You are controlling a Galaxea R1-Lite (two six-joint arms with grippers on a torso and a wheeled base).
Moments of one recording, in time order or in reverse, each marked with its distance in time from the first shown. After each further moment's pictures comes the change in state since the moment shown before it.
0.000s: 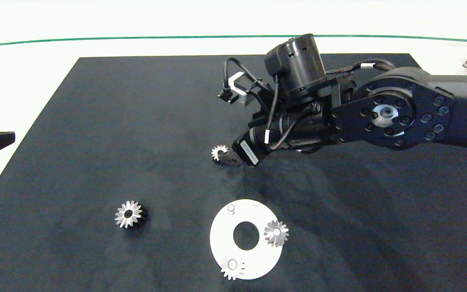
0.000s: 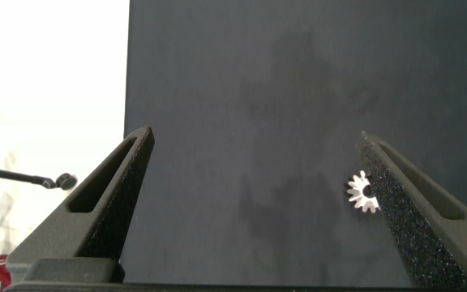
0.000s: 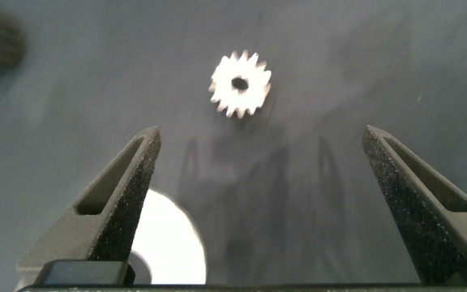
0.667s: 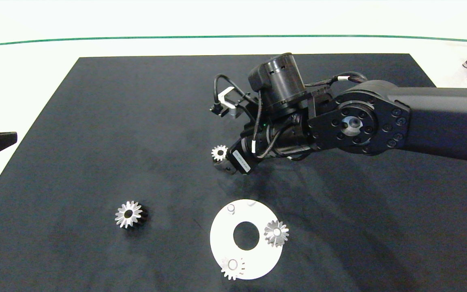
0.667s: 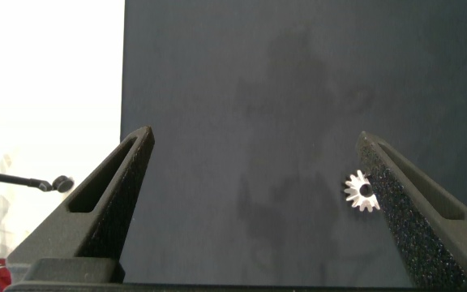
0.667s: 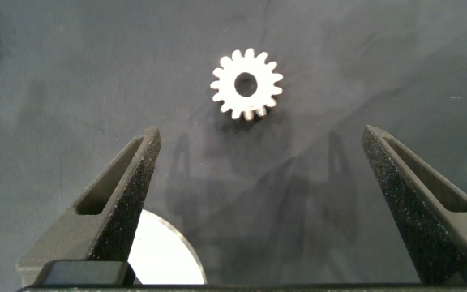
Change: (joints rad) left arm -0.016 -0.002 0.000 0.000 0.000 0.000; right arm 0.003 0.072 -0.050 0.029 -0.014 0.003
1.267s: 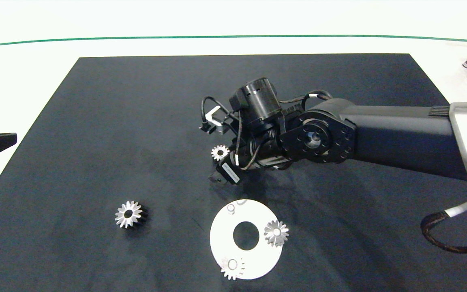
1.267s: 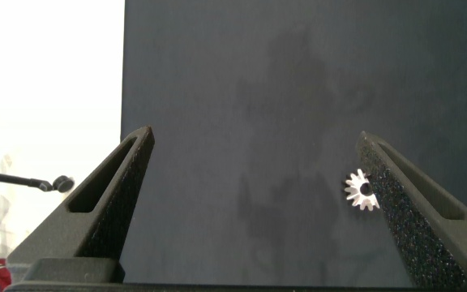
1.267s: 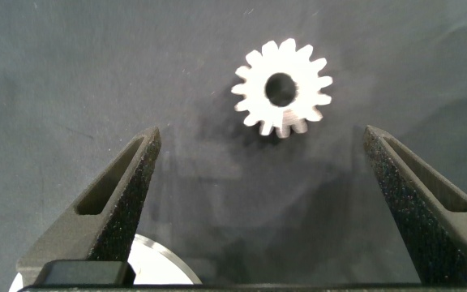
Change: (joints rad) left arm 0.000 -0.002 0.002 0.001 0.000 0.004; right arm 0.008 0.118 -0.092 0.043 -0.001 -0.001
